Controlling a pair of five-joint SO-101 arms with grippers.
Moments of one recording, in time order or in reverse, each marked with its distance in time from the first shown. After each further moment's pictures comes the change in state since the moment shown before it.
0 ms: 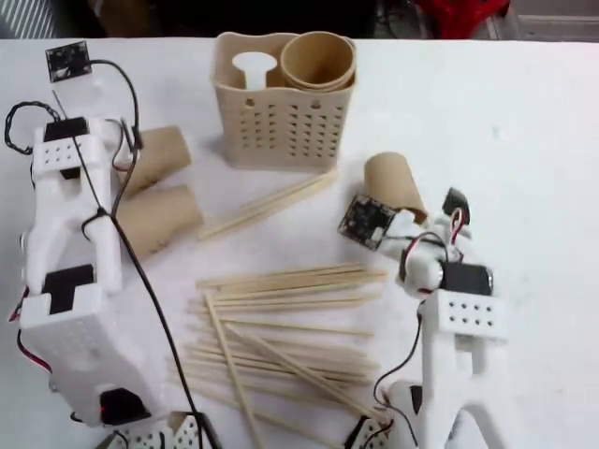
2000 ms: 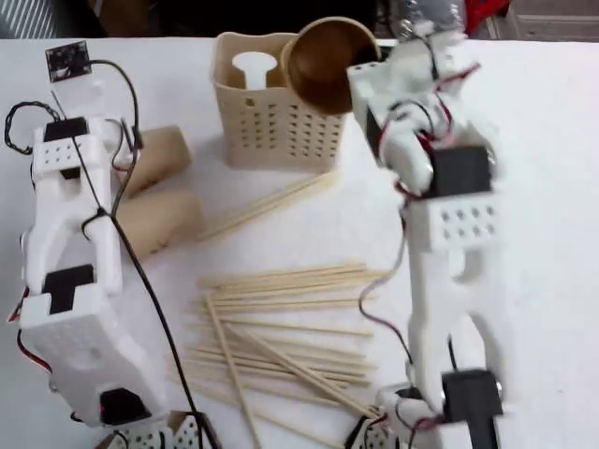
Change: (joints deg) left arm 0.0 0.0 0.0 0.0 0.0; right arm -15.2 30.4 -70.2 7.0 -58.7
